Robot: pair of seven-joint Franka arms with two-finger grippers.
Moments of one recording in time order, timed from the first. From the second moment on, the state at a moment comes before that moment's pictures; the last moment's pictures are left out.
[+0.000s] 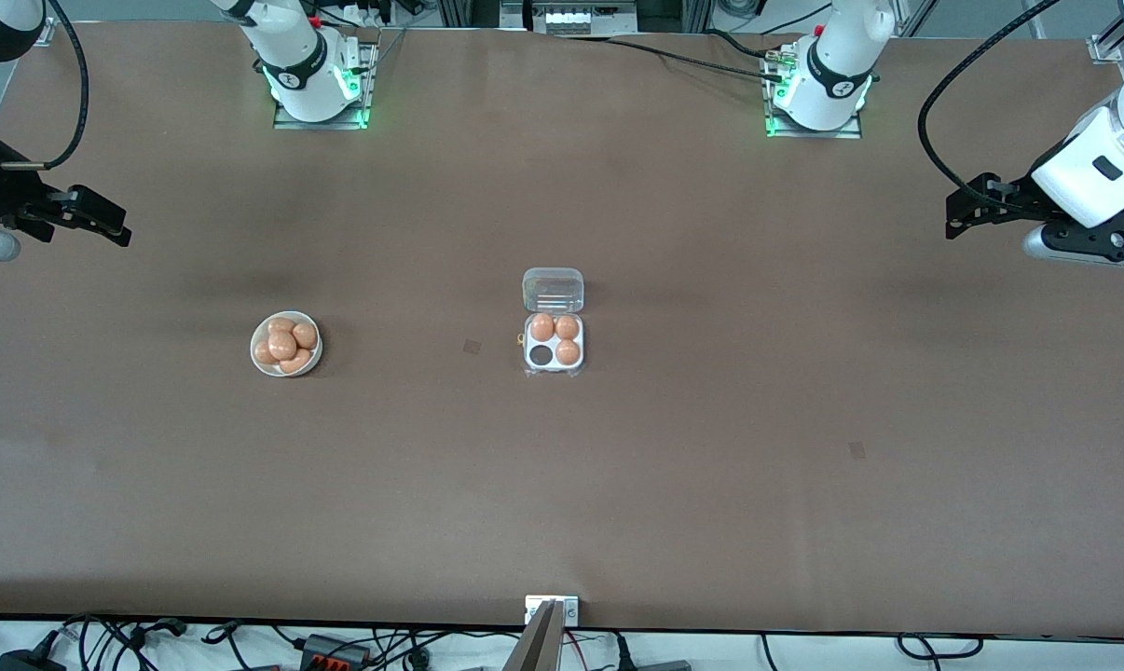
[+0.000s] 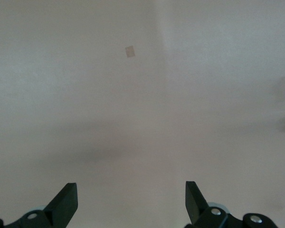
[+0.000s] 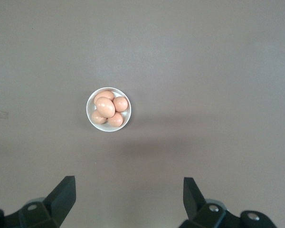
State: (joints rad) left arm 0.04 0.00 -0.10 -1.63 0.02 1.57 0.06; right arm -0.05 -0.05 0.00 -1.77 -0.03 1.71 -0.01
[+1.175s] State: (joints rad) left arm 0.04 0.00 -0.10 -1.63 0.02 1.57 0.06; right arm -0.05 0.05 0.00 -1.77 -0.03 1.79 -0.01
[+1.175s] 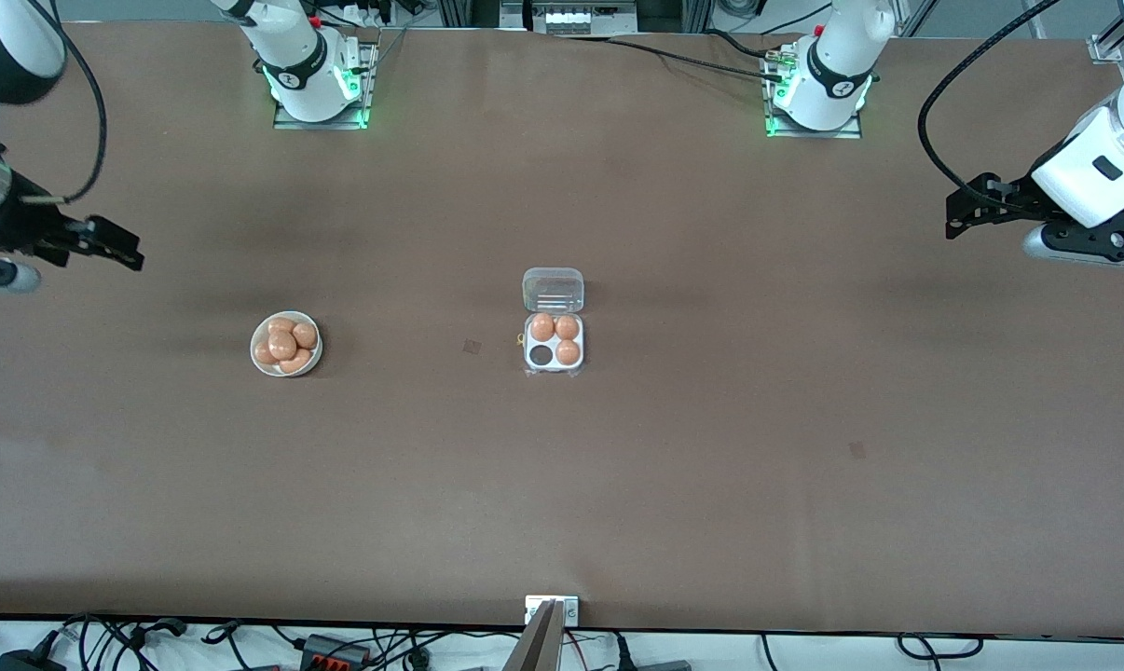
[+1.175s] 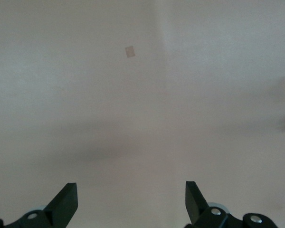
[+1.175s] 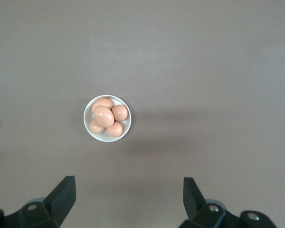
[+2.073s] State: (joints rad) left arm 0.04 0.00 -0.10 -1.63 0.02 1.57 0.06; right arm 0.07 0.43 0.01 -1.78 -0.03 2.01 -0.01
